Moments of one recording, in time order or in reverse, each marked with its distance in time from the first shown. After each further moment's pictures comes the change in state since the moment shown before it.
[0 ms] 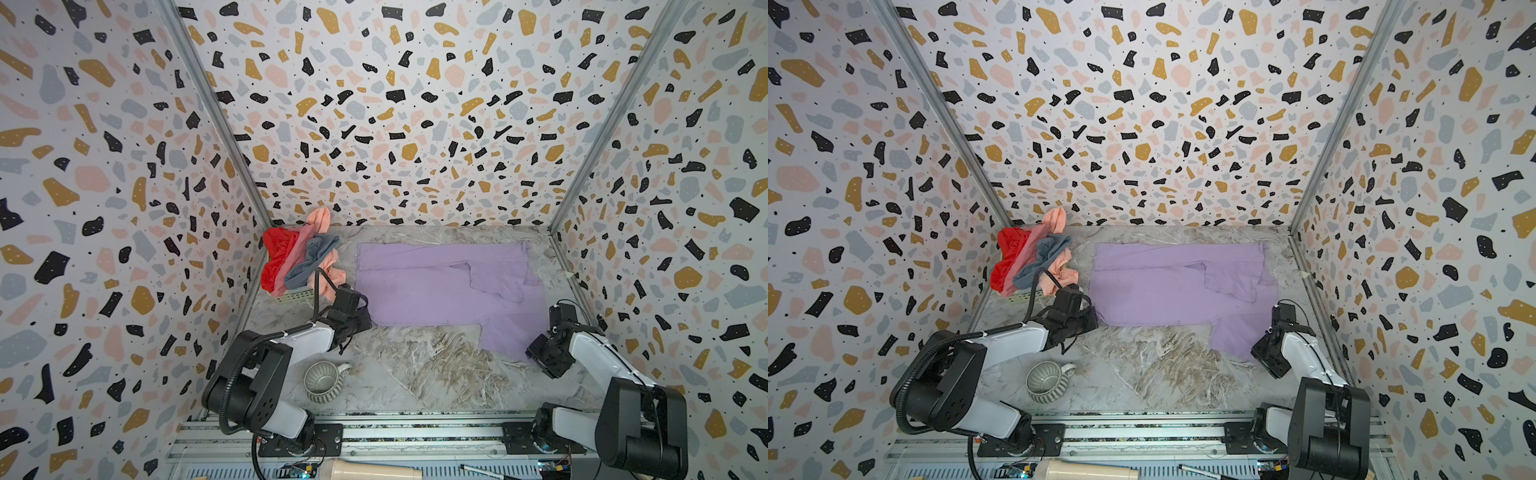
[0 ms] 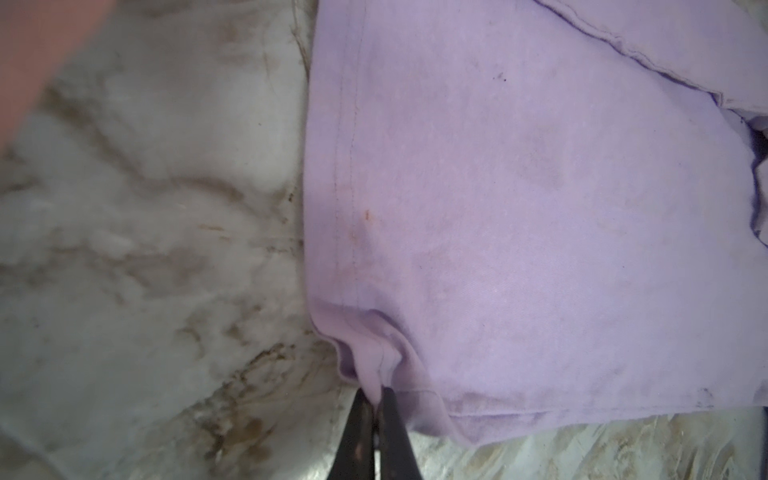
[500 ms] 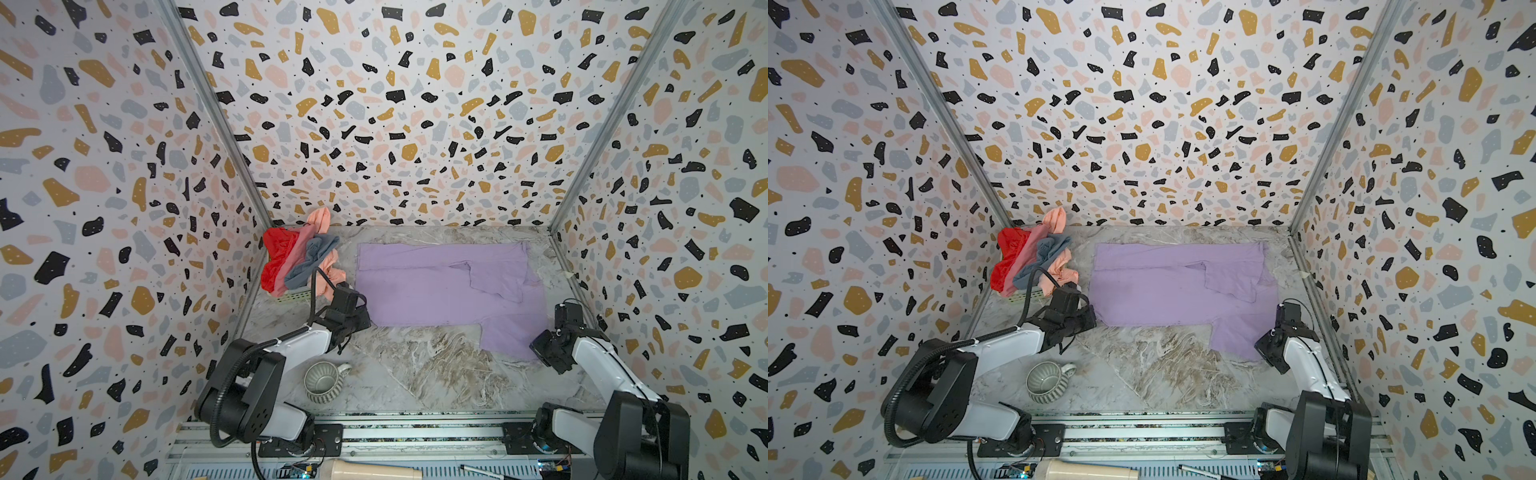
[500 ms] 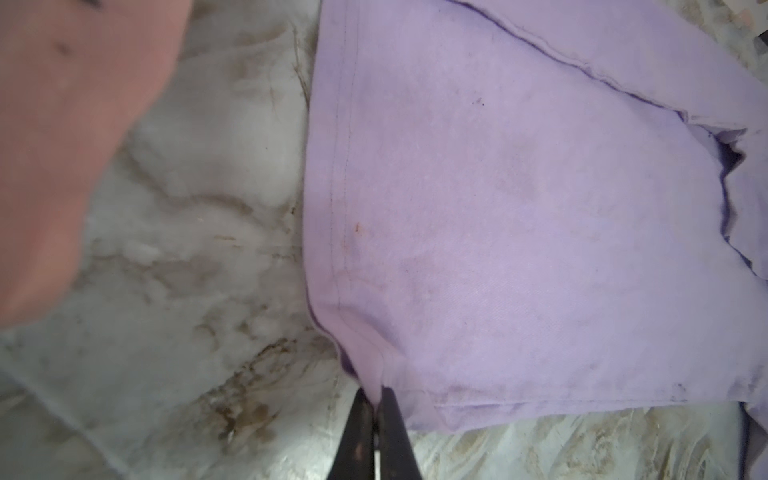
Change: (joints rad) left arm 0.001 -0.081 0.001 -0.045 -0.018 0.010; right arm -0.001 -0.120 -0.005 0.067 -0.006 -0.013
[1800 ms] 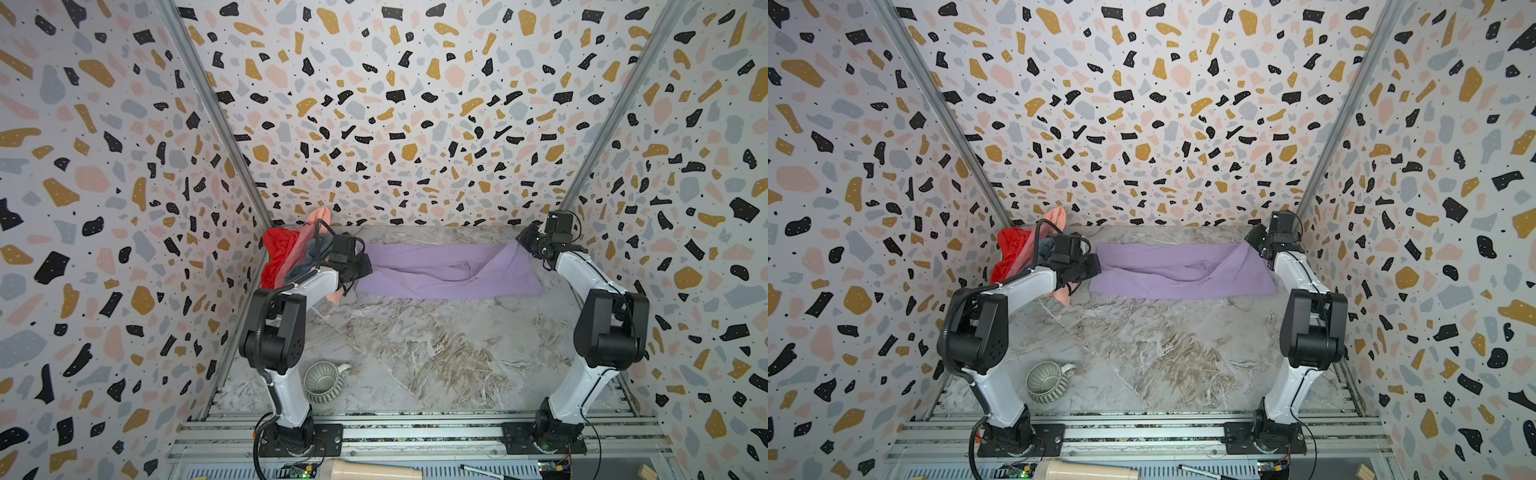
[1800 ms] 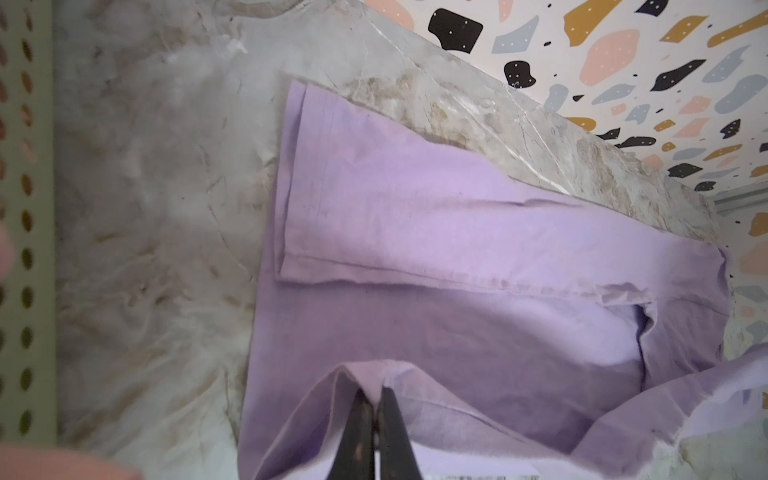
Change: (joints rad) left arm 0.156 0.481 0.678 -0.122 0.138 0.109; right arm 0.092 0.793 0.916 0.525 -0.183 -0.053
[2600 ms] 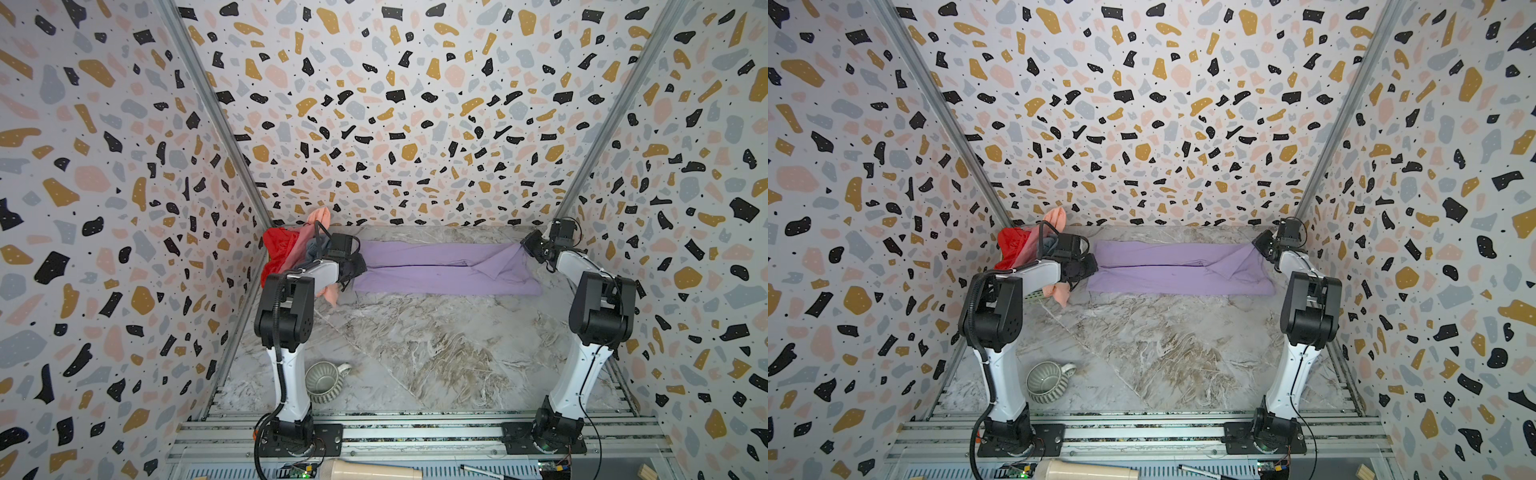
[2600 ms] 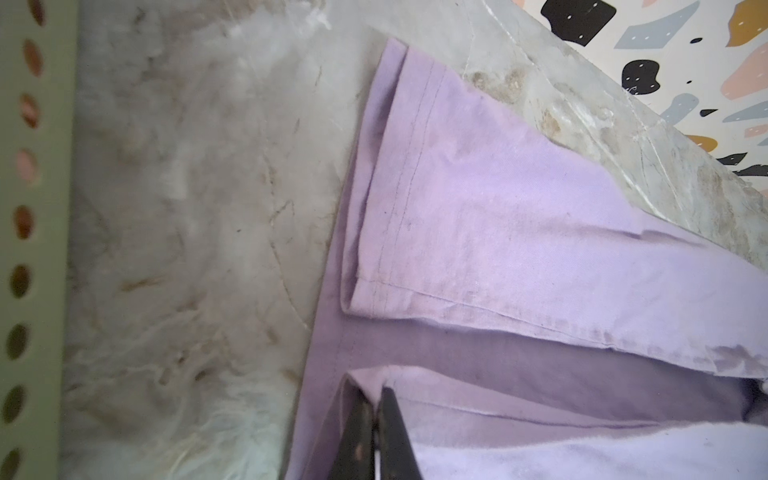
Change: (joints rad) left arm 0.058 0.168 0.101 -0.026 -0.036 -0.014; right arm -0.080 0.189 0.076 0.076 -0.119 0.042
